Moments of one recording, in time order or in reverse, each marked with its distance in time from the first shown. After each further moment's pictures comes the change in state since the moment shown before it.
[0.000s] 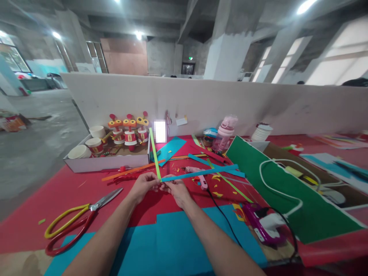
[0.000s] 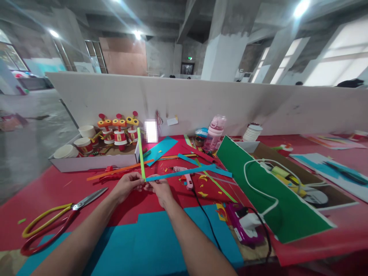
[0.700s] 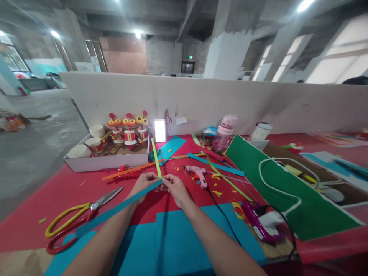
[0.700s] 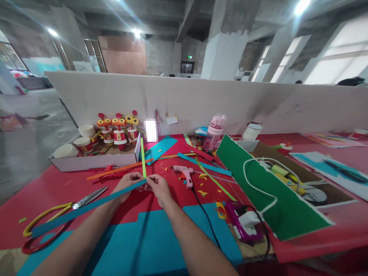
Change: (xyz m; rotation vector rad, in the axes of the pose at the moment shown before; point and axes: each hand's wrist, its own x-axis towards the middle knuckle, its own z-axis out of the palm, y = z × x) left_hand 0.003 -0.006 0.003 0.007 0.052 -0.029; right_hand -0.002 0.002 0.000 -0.097 -0.027 -0.029
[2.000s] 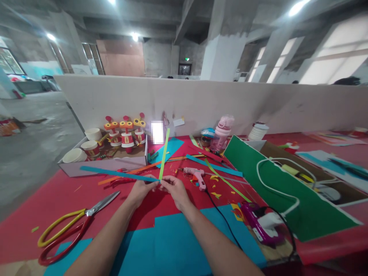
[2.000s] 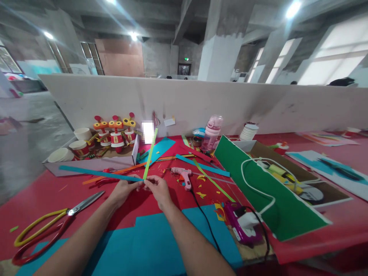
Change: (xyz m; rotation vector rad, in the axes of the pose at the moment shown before) left_hand -0.006 0.007 0.006 0.164 0.031 0.146; right_hand 0.000 -0.007 -0.003 -0.059 0.051 -0.049
